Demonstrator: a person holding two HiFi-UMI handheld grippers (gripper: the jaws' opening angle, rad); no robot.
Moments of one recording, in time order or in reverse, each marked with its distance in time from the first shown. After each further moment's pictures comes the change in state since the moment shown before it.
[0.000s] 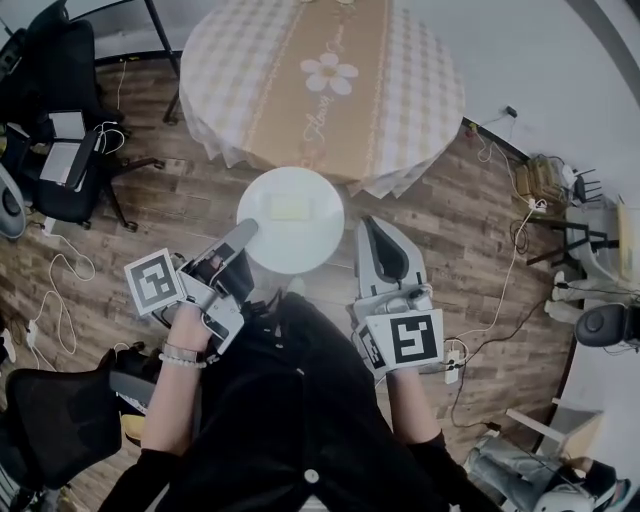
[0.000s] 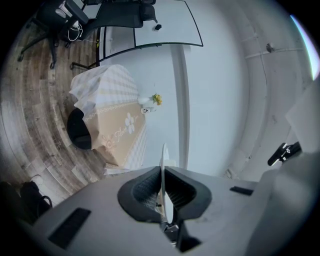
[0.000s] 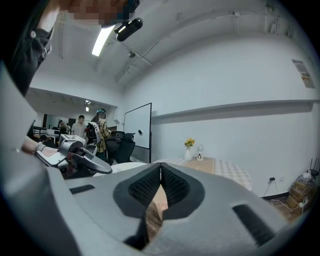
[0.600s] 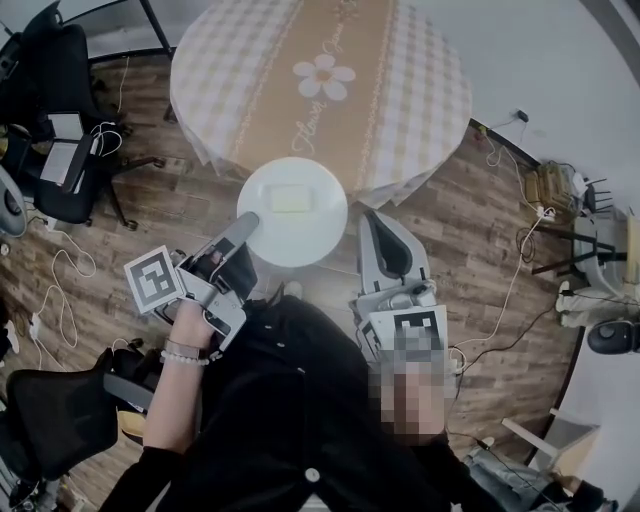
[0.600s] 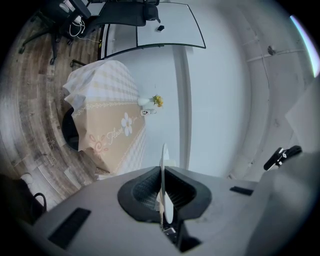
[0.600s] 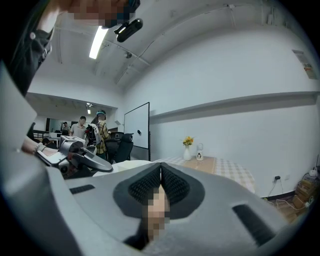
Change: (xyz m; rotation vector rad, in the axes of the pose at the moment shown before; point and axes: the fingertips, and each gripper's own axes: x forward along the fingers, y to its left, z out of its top) left arm 0.070 -0.007 0.014 -0.019 -0.057 -0.007; right arm 0.036 -0.068 -0.005 0.026 0.002 0.045
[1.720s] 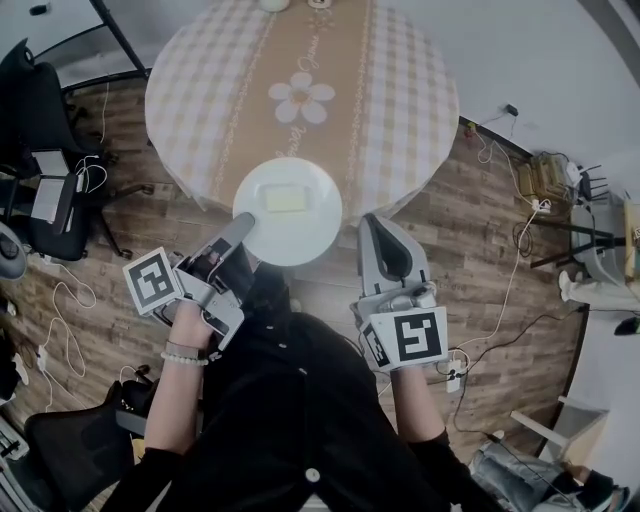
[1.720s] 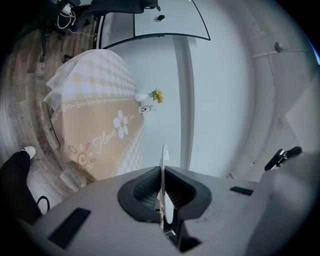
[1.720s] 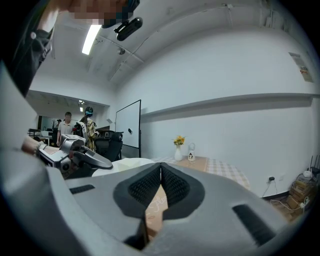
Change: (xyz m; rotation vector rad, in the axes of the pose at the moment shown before) left arm 0.078 -0.001 0.046 0.002 0.056 -0.002; right arm 0.047 -0.061 0.004 0.009 0.015 -0.080
